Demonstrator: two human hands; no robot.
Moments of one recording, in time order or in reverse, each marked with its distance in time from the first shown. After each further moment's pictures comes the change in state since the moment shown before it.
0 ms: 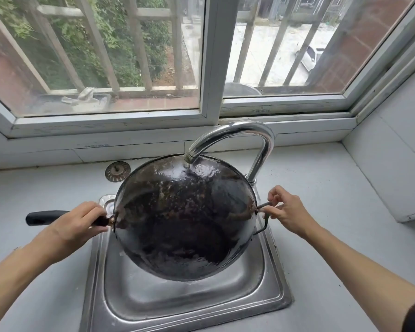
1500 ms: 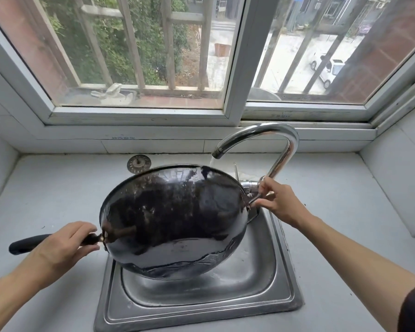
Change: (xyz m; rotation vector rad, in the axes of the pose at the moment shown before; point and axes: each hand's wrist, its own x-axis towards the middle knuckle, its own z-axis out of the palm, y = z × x) left_hand -0.102 -0.016 0.011 0.006 0.045 -0.191; right_hand 0.019 -0.063 0.035 -0.152 -0.077 -0.229
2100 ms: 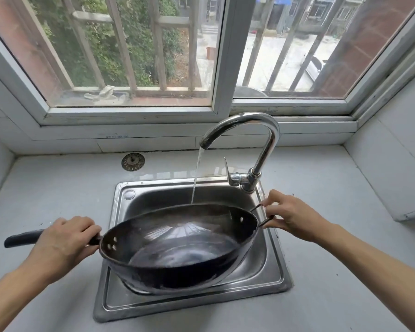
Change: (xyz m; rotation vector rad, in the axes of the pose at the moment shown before) left_hand 0.011 0.057 -0.036 0.349 -0.108 0.099; right_hand -0.081 -0.008 -0.037 -0.567 -0.175 -0.451
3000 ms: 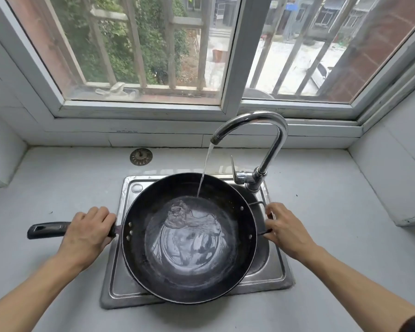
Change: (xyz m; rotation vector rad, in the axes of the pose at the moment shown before) left_hand 0.004 0.026 0.021 0.000 -0.161 -0.212; right_hand -0.013 -0.024 0.056 -0.231 -0.022 0.244
